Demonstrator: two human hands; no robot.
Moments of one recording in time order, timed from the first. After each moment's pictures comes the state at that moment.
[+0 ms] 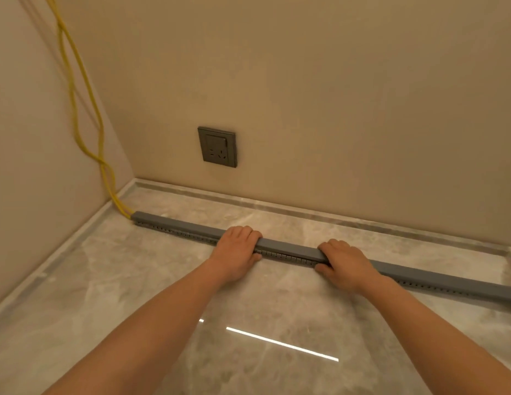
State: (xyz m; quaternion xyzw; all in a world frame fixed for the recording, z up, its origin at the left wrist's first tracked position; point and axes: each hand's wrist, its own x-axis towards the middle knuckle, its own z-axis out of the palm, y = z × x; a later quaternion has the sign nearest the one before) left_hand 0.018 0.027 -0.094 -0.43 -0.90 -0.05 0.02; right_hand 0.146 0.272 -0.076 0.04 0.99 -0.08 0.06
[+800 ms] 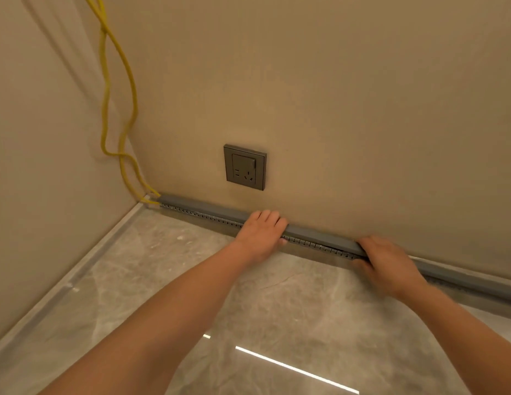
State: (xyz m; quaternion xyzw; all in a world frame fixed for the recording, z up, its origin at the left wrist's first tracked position) left_hand -0.081 0.056 -0.063 -0.46 -0.88 0.01 0.10; right_hand 0.078 0.301 -0.051 0.07 1.00 -0.05 -0.04
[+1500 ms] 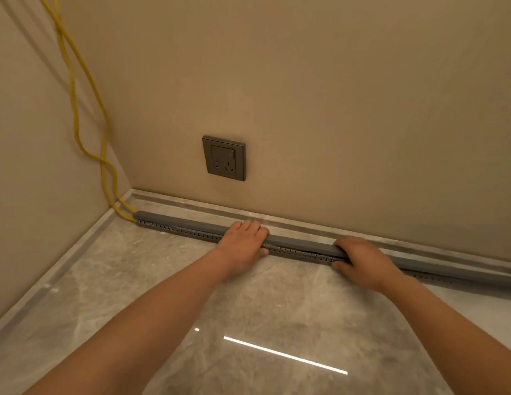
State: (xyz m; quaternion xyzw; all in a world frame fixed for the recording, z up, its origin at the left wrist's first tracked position) left_hand -0.056 0.042 -0.082 -0.47 -0.88 0.01 0.01; right_hand 0.092 0.292 -0.058 0.06 0.99 -0.09 0.03
